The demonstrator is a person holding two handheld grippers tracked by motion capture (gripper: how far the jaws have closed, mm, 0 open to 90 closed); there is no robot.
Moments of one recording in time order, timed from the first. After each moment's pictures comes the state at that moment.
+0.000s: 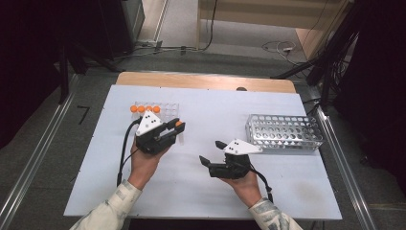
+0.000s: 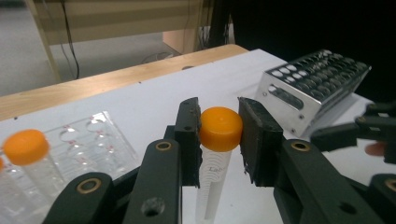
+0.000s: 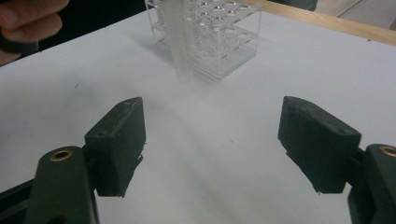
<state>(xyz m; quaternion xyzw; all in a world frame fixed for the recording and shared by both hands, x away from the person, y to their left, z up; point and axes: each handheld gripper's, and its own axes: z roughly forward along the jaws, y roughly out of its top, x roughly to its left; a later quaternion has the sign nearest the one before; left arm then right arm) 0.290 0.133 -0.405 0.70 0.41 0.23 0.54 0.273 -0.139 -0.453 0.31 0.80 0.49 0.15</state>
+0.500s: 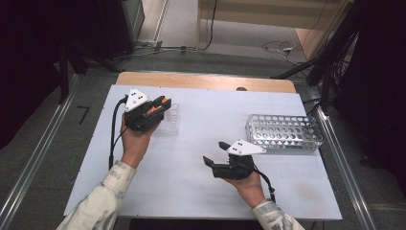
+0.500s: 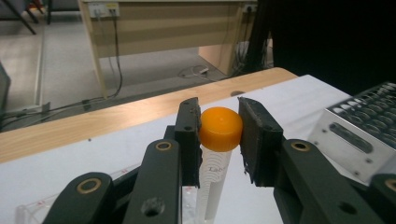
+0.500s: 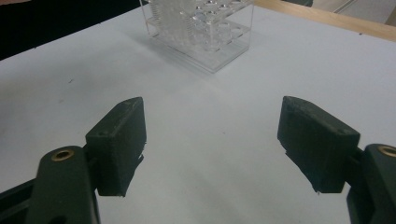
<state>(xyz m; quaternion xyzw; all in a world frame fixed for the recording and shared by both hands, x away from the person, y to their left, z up) 0.326 0.161 -0.384 0.66 0.44 0.29 0.52 0.273 -0.146 -0.454 0.31 0.81 0.48 0.15</state>
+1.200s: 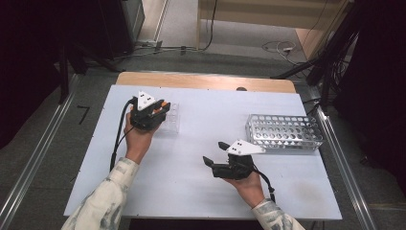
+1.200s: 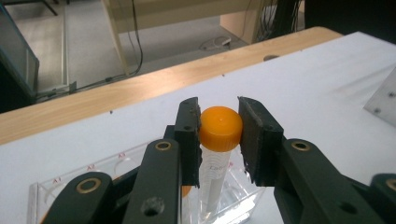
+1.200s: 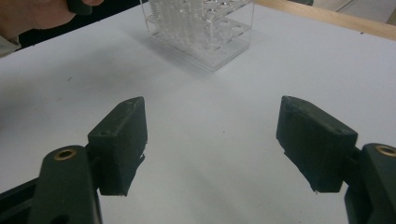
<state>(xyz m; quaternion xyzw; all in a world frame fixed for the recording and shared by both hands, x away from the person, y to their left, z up) 0.350 0.156 -0.423 0.70 0.46 0.31 0.45 0.274 -0.145 -0.456 0.31 0.81 0.48 0.15</state>
